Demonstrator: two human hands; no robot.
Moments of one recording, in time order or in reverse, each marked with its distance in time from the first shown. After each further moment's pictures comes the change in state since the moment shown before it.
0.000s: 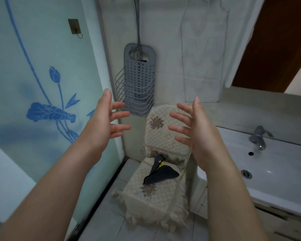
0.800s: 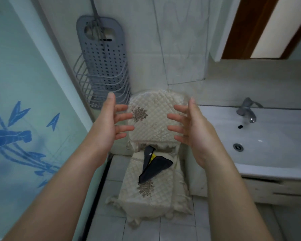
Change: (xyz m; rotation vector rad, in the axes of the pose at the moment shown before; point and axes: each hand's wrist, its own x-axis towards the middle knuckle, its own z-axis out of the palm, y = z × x) left_hand 0.167 -0.071 0.028 0.038 -0.269 -0.113; right_hand 0.103 0.067 0.018 -0.016 0.255 0.120
